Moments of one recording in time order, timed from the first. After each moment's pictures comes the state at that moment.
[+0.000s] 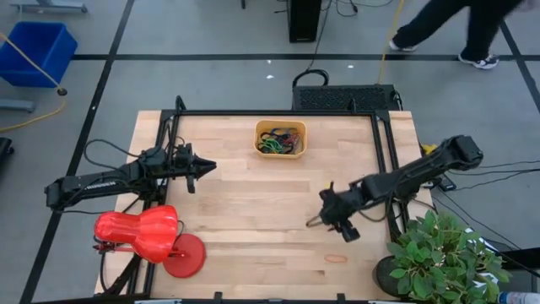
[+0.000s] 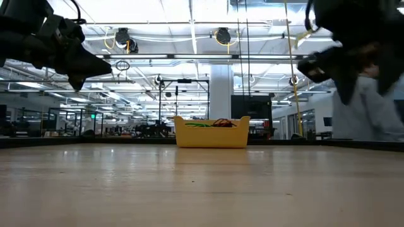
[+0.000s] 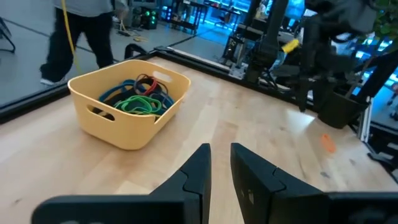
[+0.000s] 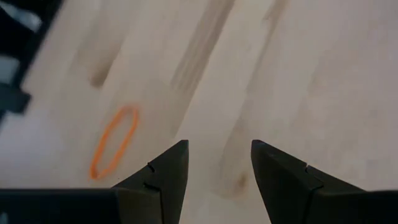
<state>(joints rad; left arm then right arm) 0.28 0.31 0.13 0.02 0.12 -0.26 0.33 1.32 0.78 -0.52 -0.18 0.01</state>
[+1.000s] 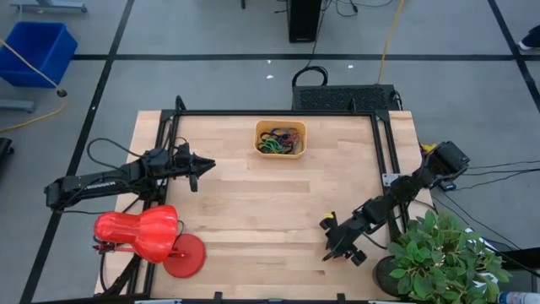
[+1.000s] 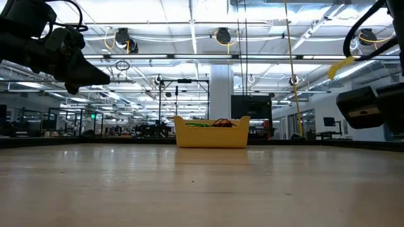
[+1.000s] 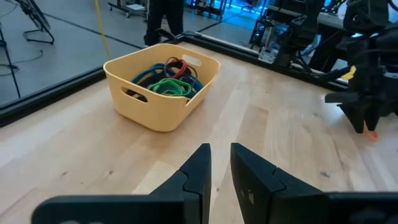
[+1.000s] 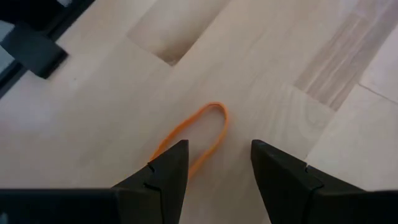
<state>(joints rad) 0.28 0.31 0.13 -0.06 0.02 -0.22 0.60 1.53 0.53 0.05 -0.18 0.03</state>
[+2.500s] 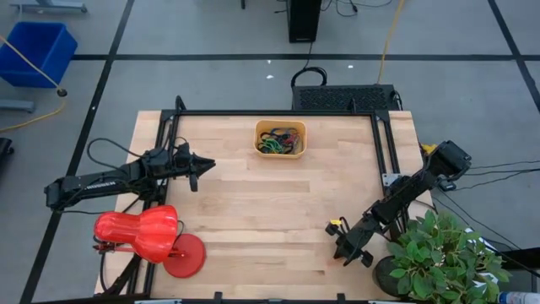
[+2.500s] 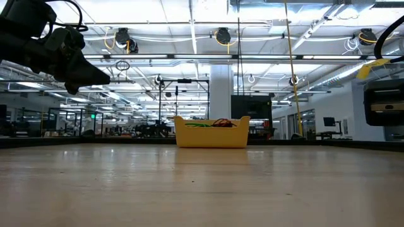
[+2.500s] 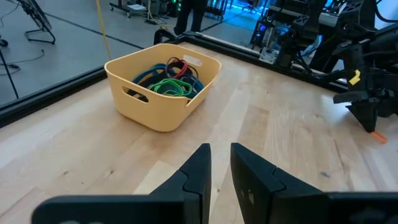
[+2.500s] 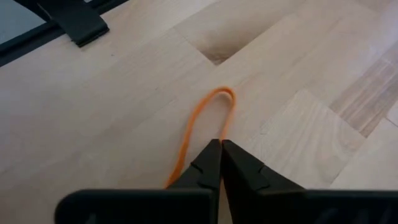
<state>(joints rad) 0.28 0.31 0.13 -0.06 0.02 -0.22 0.71 1.53 0.35 0.30 -0.08 -0.12</state>
